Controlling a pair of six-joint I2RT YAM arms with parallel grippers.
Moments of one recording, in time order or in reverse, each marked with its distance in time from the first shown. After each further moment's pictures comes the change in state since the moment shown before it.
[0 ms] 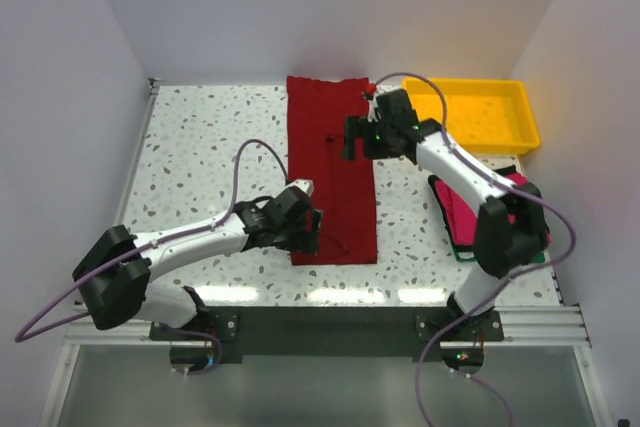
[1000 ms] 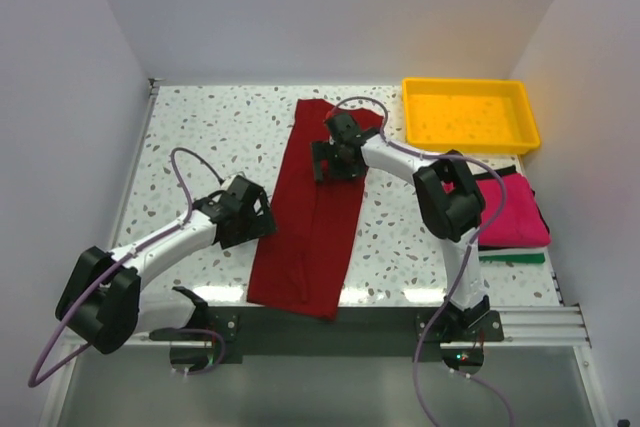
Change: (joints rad) left arm 0.371 -0.114 -0.161 -0.069 -0.066 -0.151; right arm 0.156 0.319 0.080 0.039 0.125 0.116
